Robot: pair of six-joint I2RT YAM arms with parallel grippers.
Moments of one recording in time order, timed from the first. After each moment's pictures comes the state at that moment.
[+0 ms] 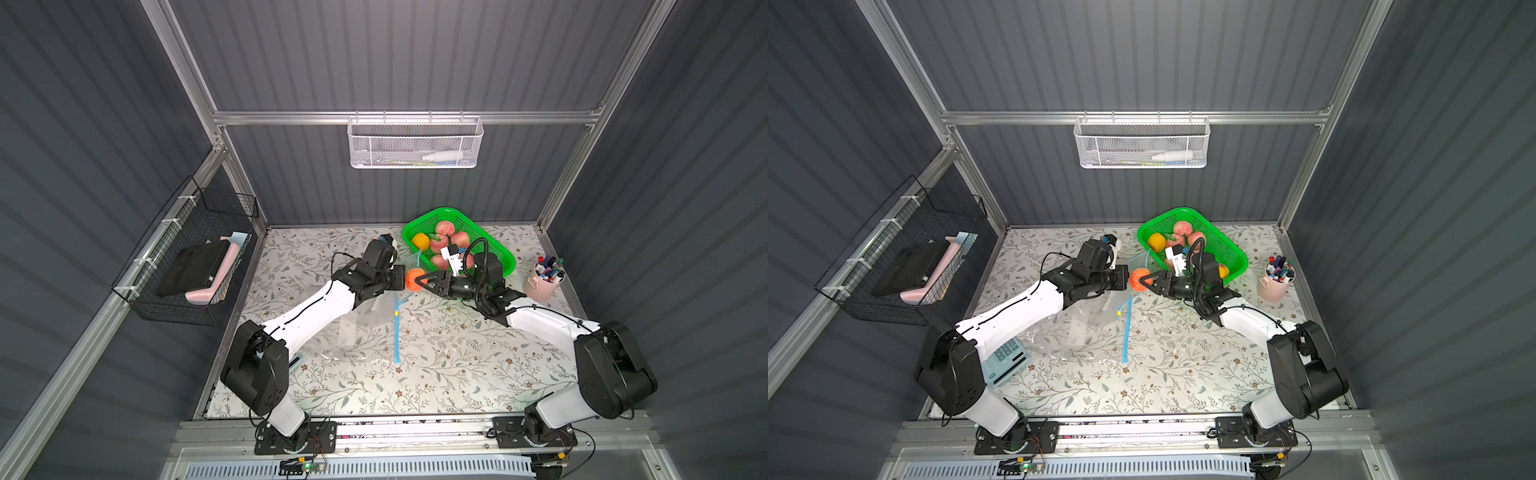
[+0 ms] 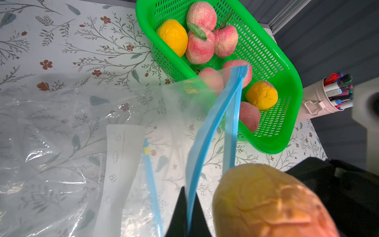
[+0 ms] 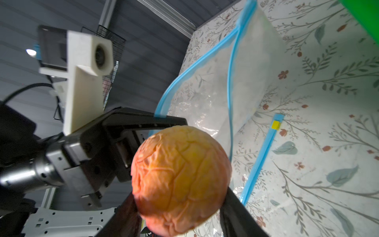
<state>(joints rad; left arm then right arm) -0.64 1.61 1.28 -0.38 0.05 -0.47 0.47 1.52 0.87 0.23 -0.71 0.74</state>
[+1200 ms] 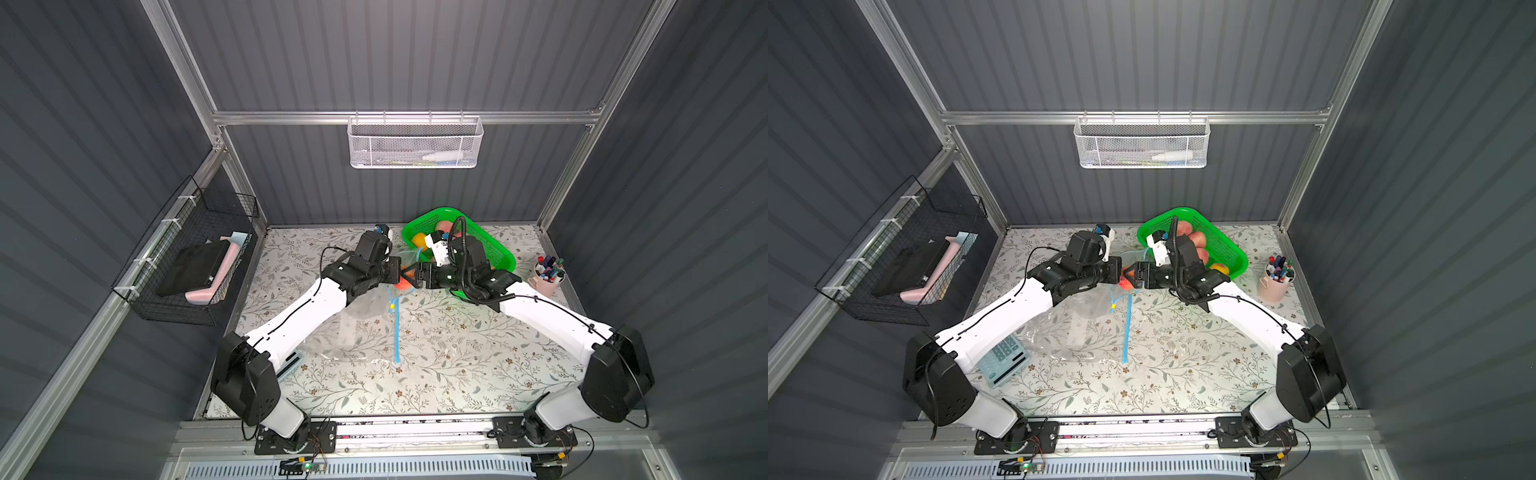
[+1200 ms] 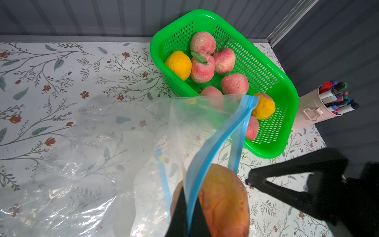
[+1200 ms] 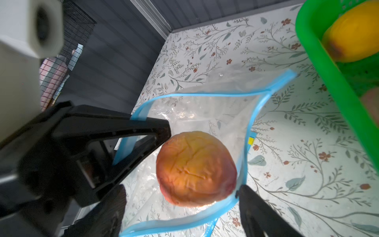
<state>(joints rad) -0.63 1.54 1.36 -0.47 -0.01 -0.40 0.62 1.48 1.16 -0.18 -0.37 0.53</state>
